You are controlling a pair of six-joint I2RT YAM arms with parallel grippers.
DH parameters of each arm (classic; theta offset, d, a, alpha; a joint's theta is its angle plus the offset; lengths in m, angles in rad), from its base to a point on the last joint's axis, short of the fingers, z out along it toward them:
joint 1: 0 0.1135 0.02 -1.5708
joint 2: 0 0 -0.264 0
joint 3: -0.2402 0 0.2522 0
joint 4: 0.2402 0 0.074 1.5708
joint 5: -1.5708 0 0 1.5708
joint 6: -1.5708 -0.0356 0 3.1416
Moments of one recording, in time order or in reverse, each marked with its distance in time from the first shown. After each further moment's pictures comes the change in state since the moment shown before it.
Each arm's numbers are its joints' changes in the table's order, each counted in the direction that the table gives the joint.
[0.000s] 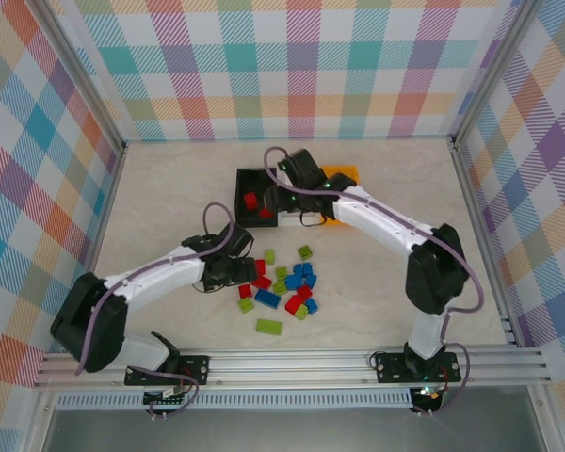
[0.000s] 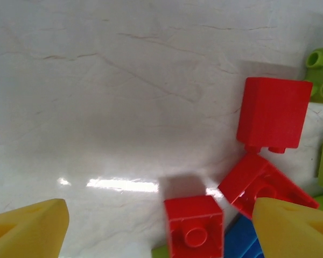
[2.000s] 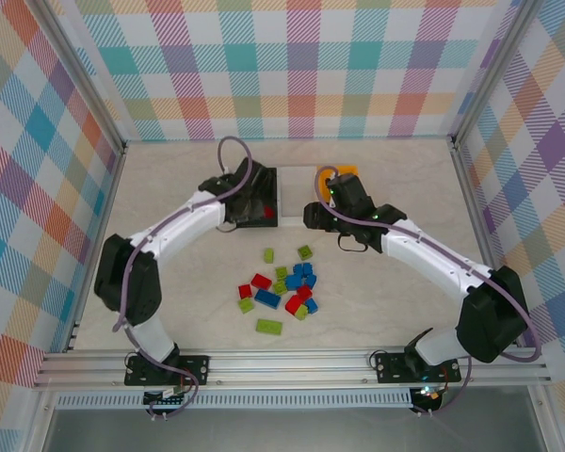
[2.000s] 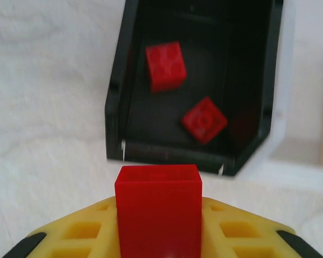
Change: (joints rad) left arm 0.101 0.354 -0.650 0.065 0.207 -0.127; right arm -0.094 -0.381 0.439 -0.117 -0.029 -0.103
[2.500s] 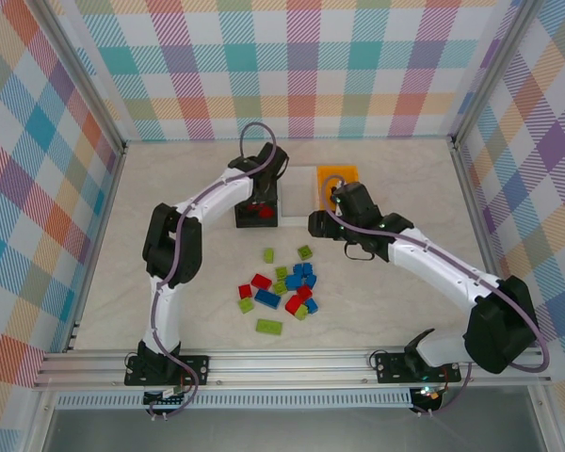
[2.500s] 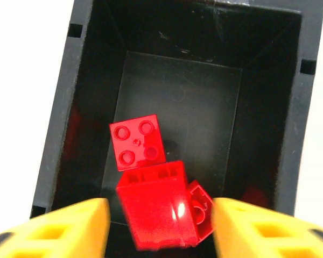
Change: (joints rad) left arm 0.022 0.359 -0.354 0.091 0.059 -0.034; right arm -0.005 -0.074 0.100 0.000 0.016 0.009
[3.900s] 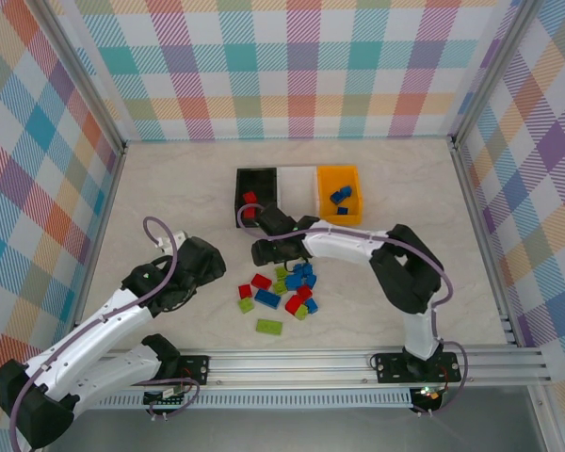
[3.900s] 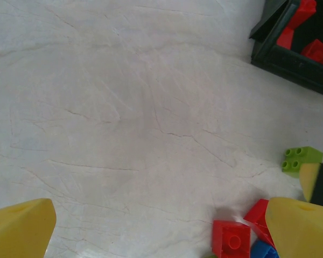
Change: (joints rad) left arm -0.138 -1.266 1.098 0.043 0.105 0.298; right arm 0.296 0.622 -0.366 0.034 -0.005 -0.048
